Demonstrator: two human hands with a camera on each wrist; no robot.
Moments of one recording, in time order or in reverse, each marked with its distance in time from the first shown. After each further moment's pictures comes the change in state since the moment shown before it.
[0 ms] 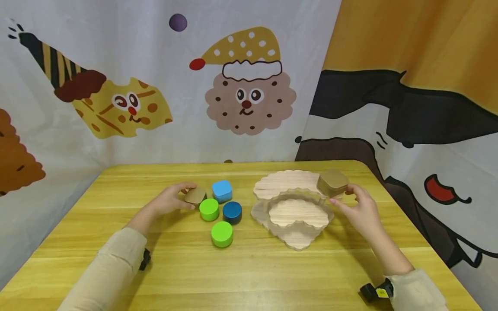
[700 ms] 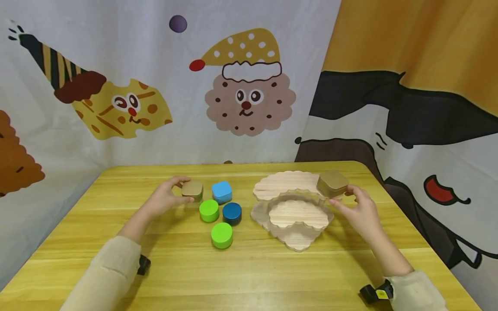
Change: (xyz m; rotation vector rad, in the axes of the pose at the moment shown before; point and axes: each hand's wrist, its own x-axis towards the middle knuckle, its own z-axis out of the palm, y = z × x) left_hand -0.012 0.021 -0.008 -0.054 0.198 -0.045; right_hand -0.001 0.000 0.002 0.003 0.006 0.000
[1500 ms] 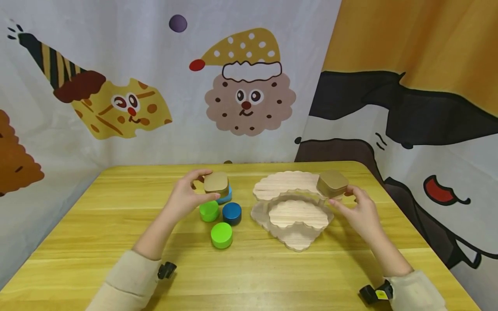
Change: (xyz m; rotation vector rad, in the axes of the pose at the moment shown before) left_hand -0.013 0.093 0.031 -0.151 0.164 0.141; right_hand -0.001 -0.002 -0.001 0.005 -0.008 0.017
